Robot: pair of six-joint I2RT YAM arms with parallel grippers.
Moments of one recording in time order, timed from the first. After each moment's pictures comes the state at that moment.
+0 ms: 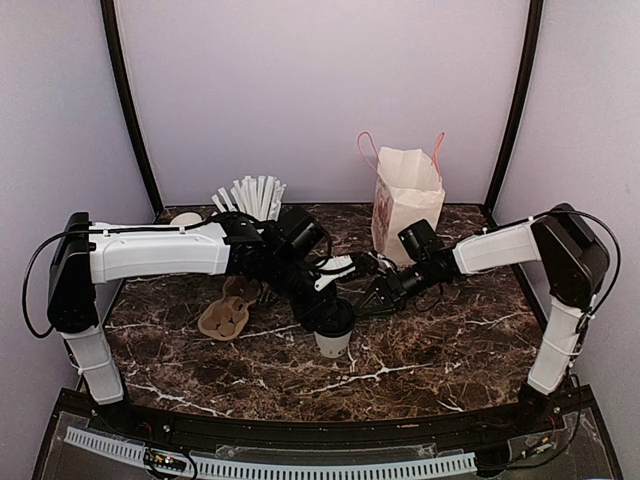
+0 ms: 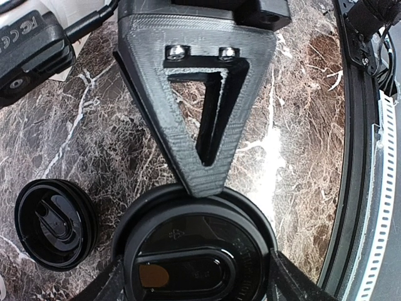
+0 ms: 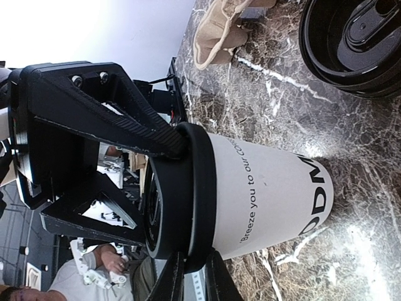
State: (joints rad) left arm -0.99 1.82 1.45 -0.62 0.24 0.20; right arm 0.58 1.83 1.03 -0.21 -1.20 0.33
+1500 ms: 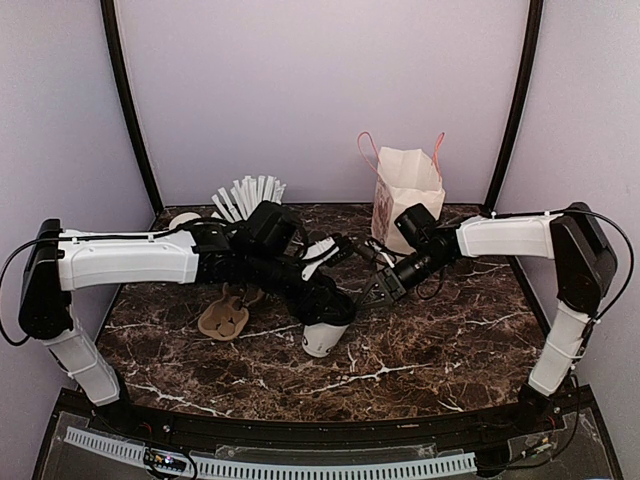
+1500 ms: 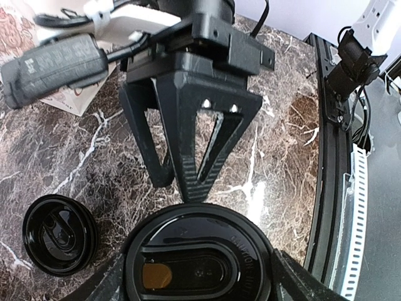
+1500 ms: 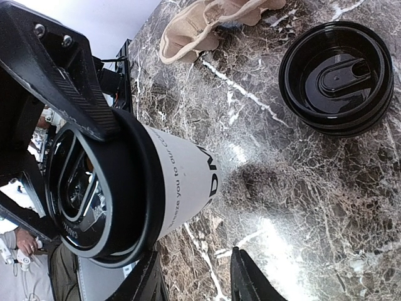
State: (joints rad) left arm -0.97 1.66 1.26 -0.36 0.30 0.06; right arm 0.60 1.78 1.18 -0.54 -0.97 -0.08
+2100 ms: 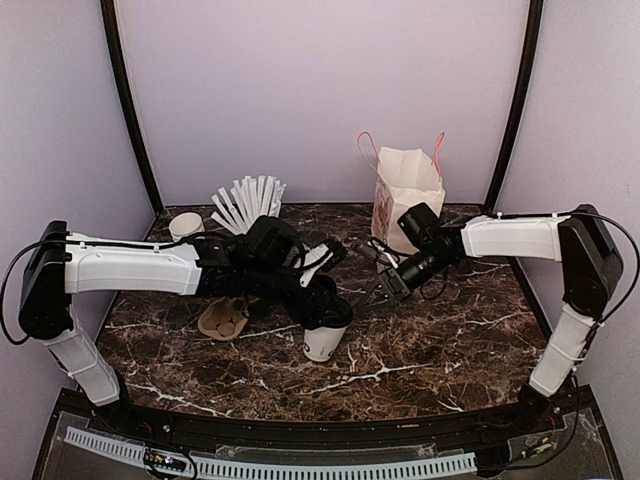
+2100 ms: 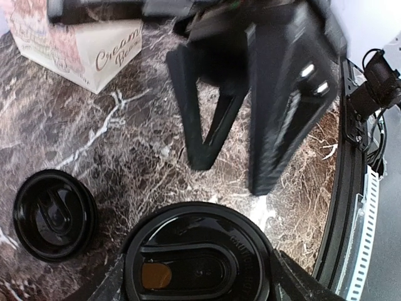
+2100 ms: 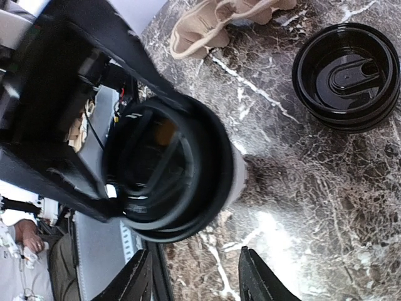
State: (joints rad) left arm -0.97 1.65 1.17 -0.24 0.24 -0.06; right arm 0.60 1.75 1.17 -0.57 -0.97 -0.11
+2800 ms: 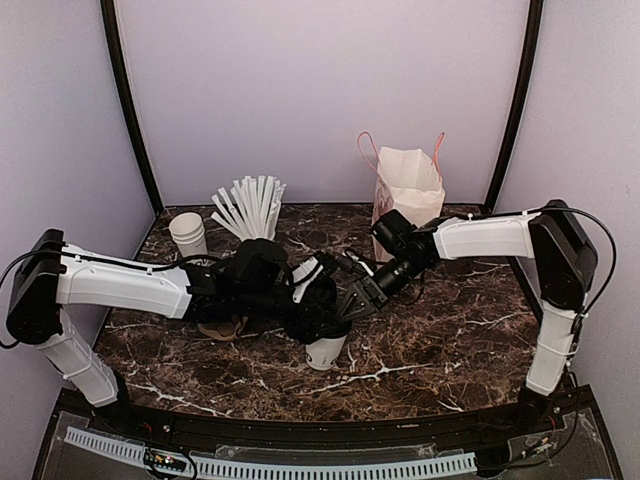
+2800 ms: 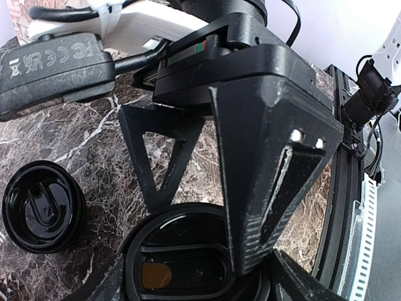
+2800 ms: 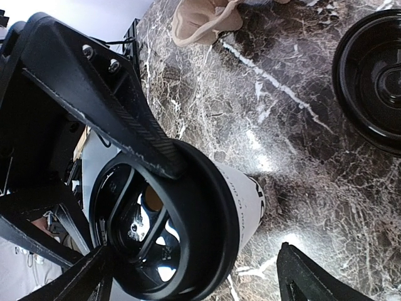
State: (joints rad) left arm -1.01 1.59 0.96 0.01 0.19 -0.14; right arm 0.70 1.88 1.28 -0.59 -0.97 -0.05
